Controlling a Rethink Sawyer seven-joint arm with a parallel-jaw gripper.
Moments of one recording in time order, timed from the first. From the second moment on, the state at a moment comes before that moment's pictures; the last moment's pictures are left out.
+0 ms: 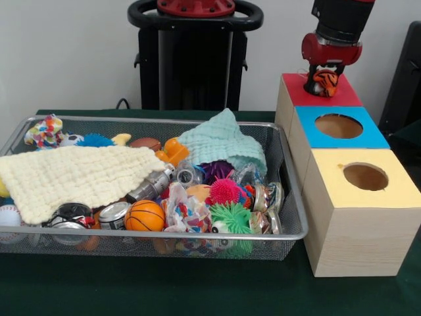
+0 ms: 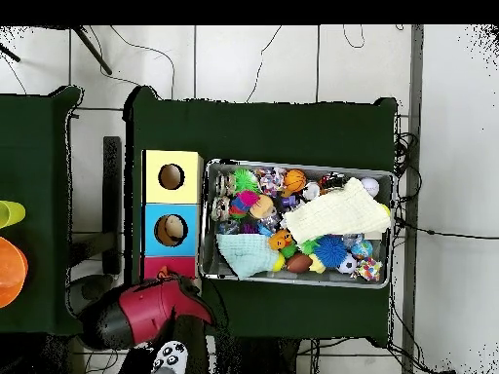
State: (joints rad) arm 0.24 -0.77 -0.08 1.96 -0.17 0.41 1.78
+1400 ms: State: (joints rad) arm 0.23 -0.77 -0.06 1.96 -0.18 0.42 1.78
